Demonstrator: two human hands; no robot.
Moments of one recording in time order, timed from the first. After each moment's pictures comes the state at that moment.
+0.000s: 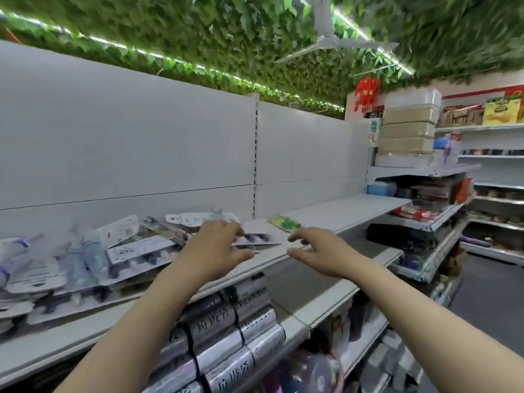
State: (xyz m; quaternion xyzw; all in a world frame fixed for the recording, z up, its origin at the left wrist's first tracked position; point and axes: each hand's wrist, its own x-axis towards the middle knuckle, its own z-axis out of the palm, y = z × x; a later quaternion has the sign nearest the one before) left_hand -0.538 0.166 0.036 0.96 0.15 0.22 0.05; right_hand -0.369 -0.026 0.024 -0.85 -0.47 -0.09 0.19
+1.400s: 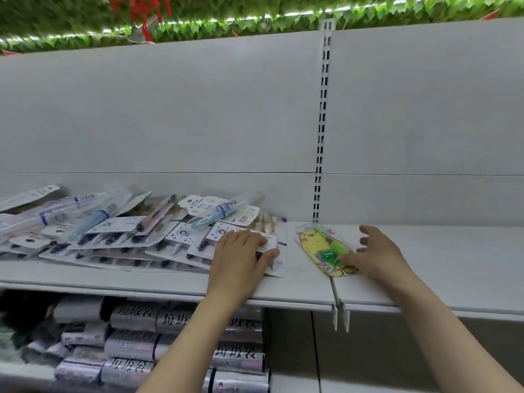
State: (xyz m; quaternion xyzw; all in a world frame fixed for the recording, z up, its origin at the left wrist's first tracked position) left_hand -0.294 0.157 -0.038 0.79 0.51 0.33 -0.08; right_hand -0.042 0.106 -0.006 -0.74 -0.50 0.21 0.40
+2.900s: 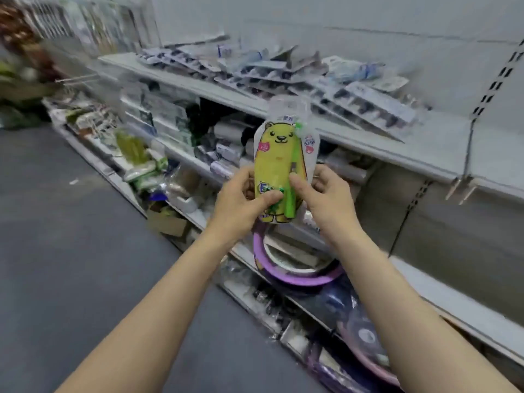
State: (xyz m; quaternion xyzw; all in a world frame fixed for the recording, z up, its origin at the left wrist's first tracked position) left_hand -0.404 -0.070 -0.109 0.51 0.56 0.59 0.28; right_hand -0.252 -0.010 -0.095 -0.34 -0.61 0.53 0.48
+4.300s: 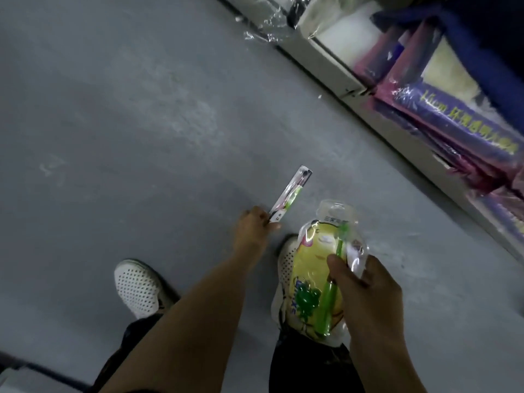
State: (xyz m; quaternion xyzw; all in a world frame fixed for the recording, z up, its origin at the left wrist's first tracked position) left_hand -0.239 -0.272 -1.111 0.26 0.77 0.04 0.58; right_hand -0.103 -0.243 -0.899 -0.85 -0.27 0.45 0.08
